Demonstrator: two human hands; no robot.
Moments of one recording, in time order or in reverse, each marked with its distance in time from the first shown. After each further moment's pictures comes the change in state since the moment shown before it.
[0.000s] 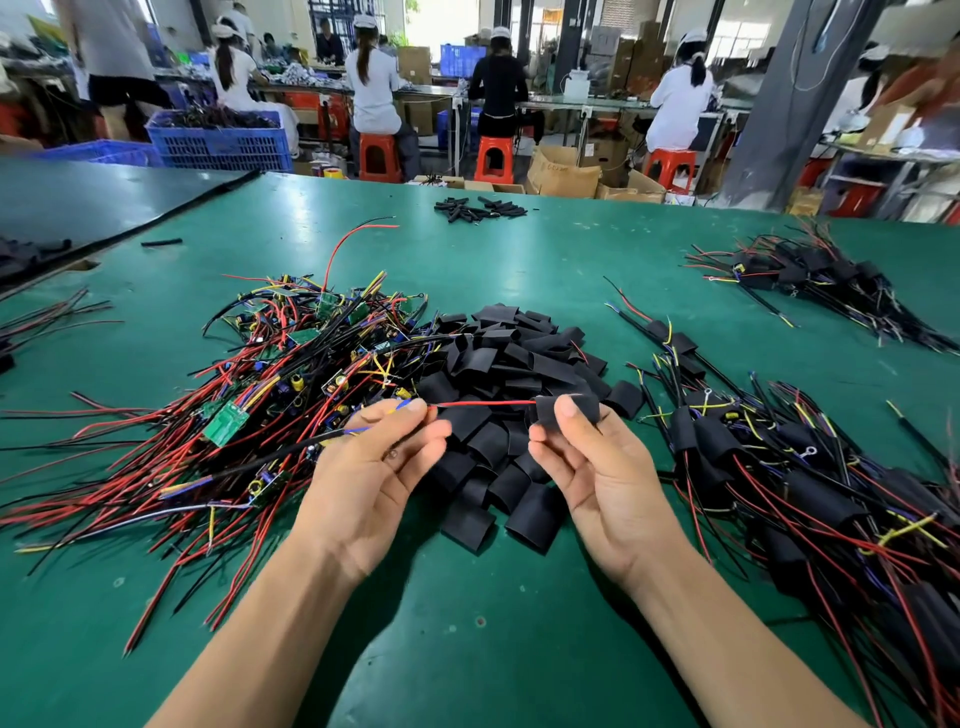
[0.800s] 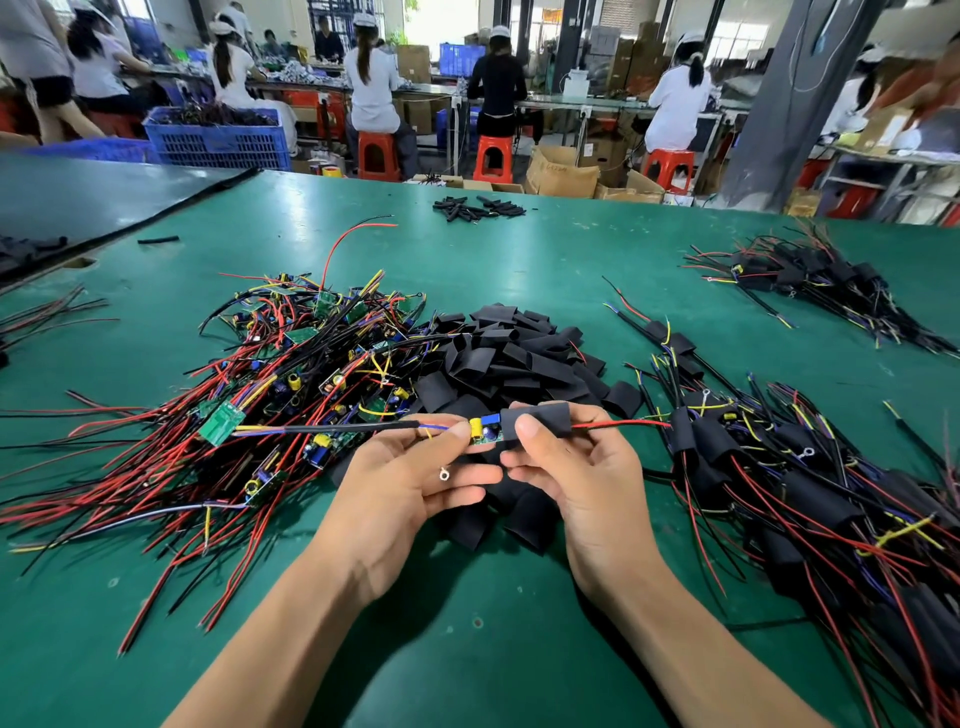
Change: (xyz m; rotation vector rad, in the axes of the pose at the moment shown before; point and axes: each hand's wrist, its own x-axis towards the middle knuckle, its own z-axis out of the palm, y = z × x) left_hand -0.010 -0.014 0.003 0.272 -0.199 -0.021; right_hand -0.017 0.009 0.014 -0.267 0.015 -0.184
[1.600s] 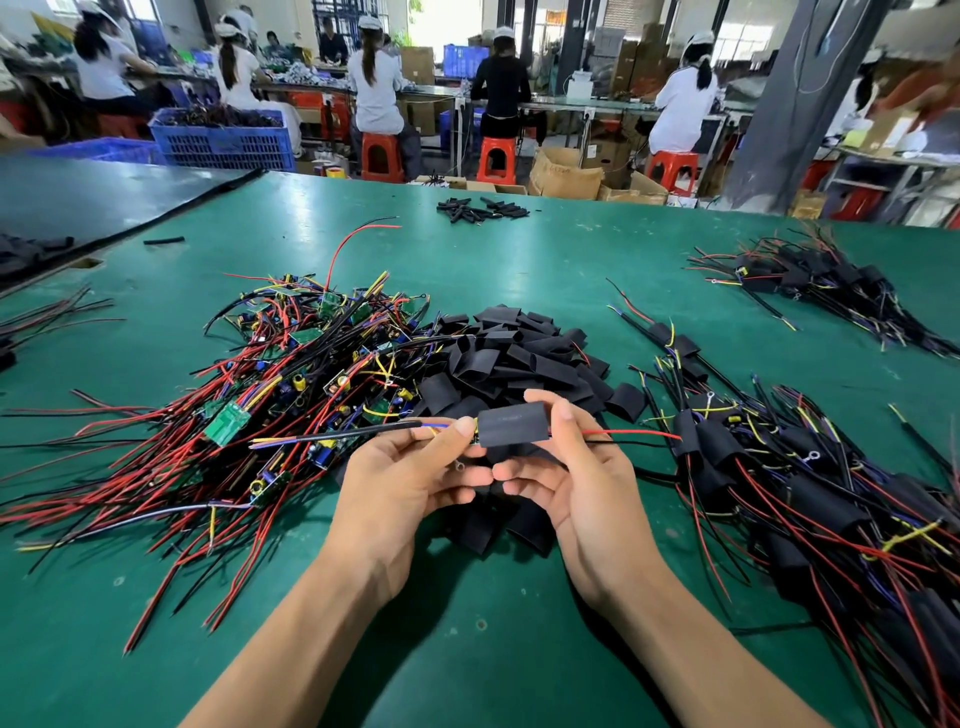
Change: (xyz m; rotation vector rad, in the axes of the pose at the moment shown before) left_hand -0.002 -0.002 0.006 0.030 0.130 0.074; right_hand 0.000 -0.002 0.008 0.081 -0.071 0.109
